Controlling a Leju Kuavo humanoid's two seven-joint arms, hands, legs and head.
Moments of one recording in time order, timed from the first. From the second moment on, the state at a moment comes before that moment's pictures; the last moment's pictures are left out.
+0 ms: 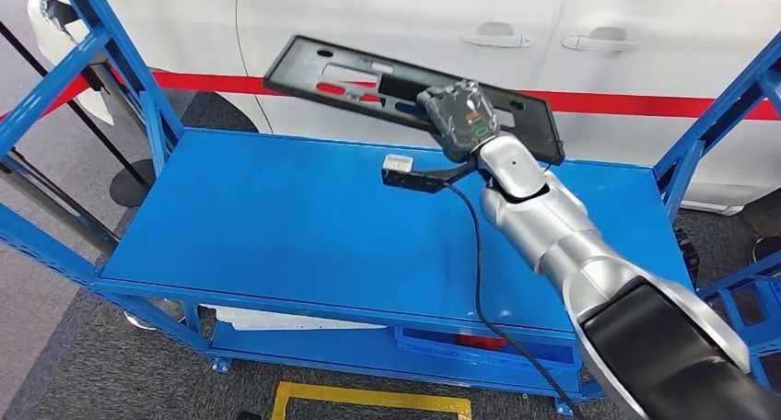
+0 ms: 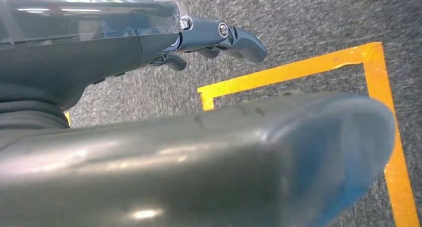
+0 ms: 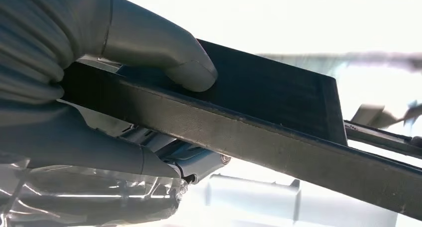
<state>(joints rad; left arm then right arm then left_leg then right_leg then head) -0.14 -0.04 -1.35 -0.17 1.27 0.36 -0.22 -1.15 0.10 0.82 -0.51 0.97 -0.62 -0.16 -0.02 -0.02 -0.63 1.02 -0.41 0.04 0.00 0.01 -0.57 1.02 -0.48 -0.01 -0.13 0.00</state>
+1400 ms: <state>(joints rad) -0.17 -0.04 -1.27 -0.17 1.31 0.24 -0.46 -1.03 0.02 0.49 -0.74 0.53 -0.33 -0.46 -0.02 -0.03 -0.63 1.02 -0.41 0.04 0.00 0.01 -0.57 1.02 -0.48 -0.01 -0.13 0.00</state>
